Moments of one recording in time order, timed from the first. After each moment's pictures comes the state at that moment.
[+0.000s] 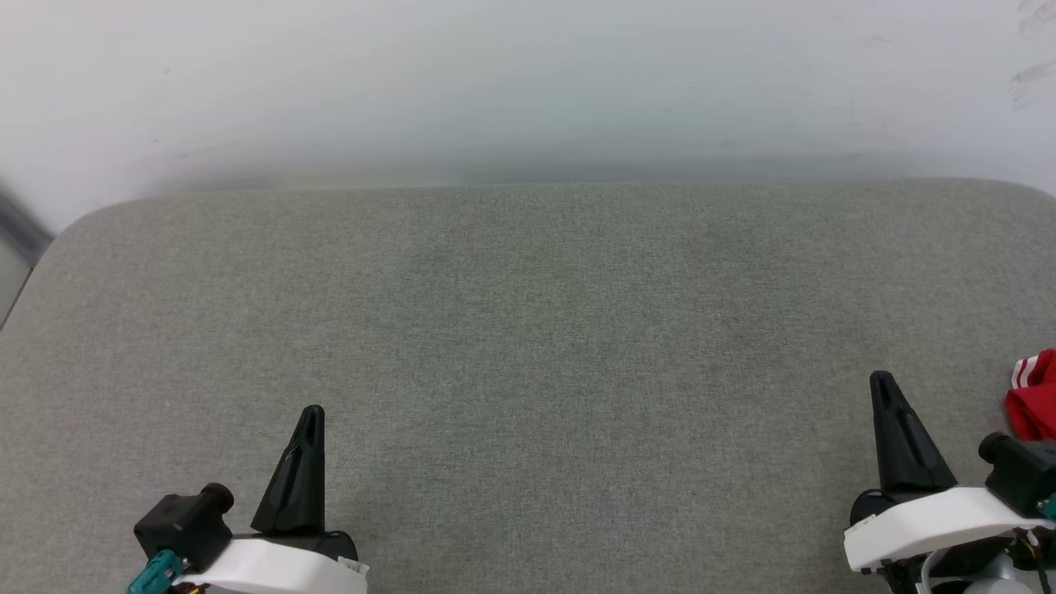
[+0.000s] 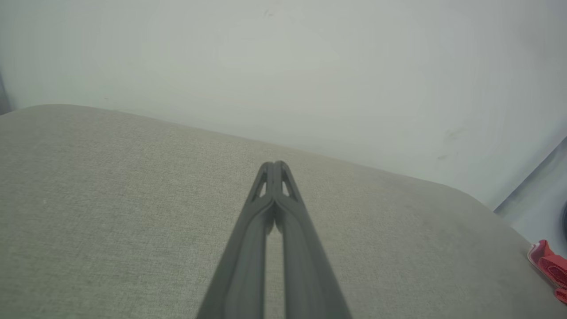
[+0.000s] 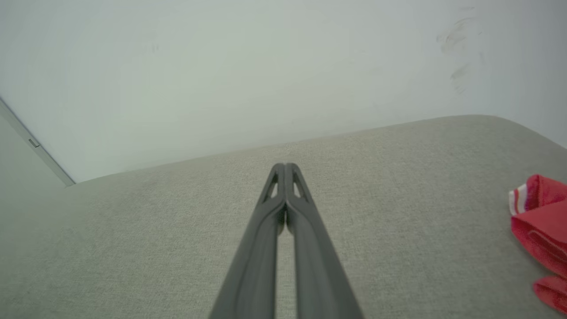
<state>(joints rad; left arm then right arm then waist) 0.05 0.09 -0.03 0.03 -0.39 -0.13 -0.23 -0.01 -0.05 -0.07 0.06 0.28 0.13 -0.12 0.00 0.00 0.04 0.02</state>
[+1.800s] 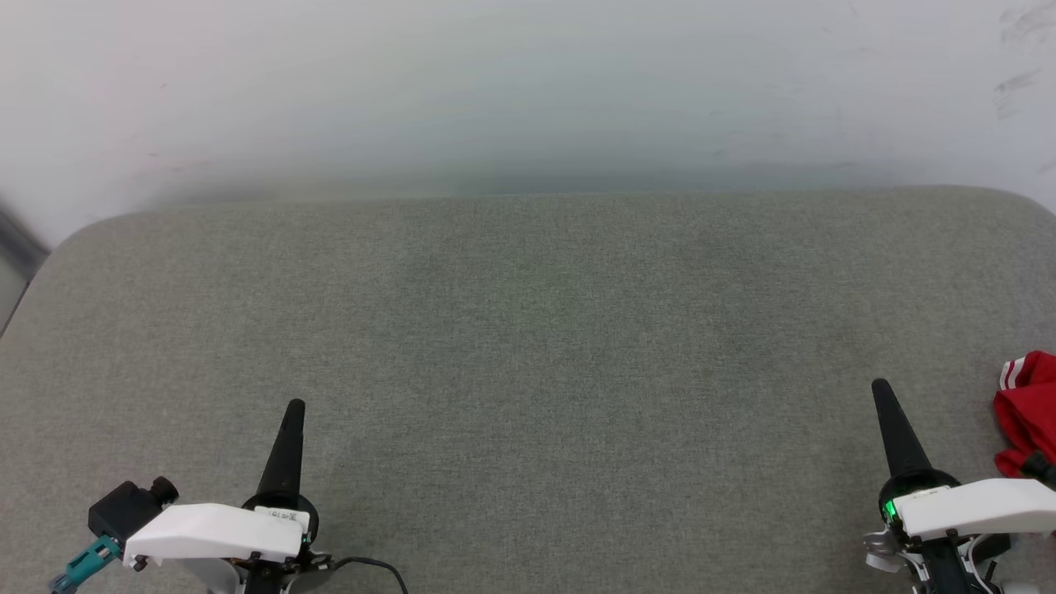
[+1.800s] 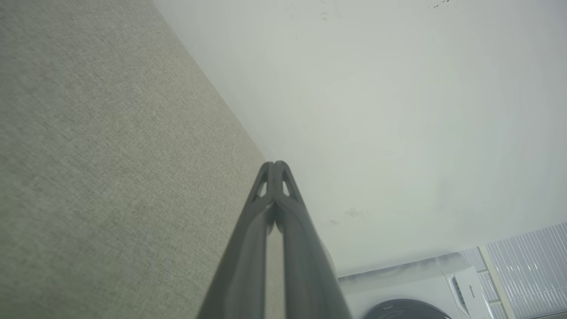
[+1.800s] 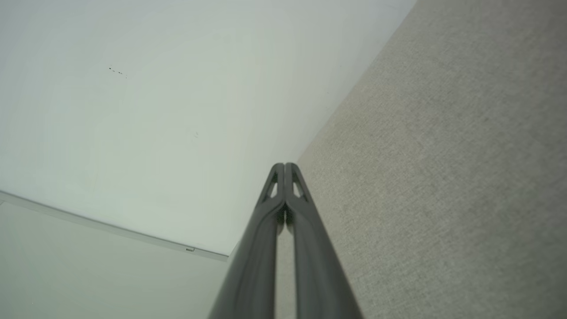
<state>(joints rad) -0.04 0.09 0.02 0.16 -1.18 -0.13 -0.05 -0.06 -0.05 -0.10 0.18 1.11 0.13 0.03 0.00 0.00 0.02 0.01</state>
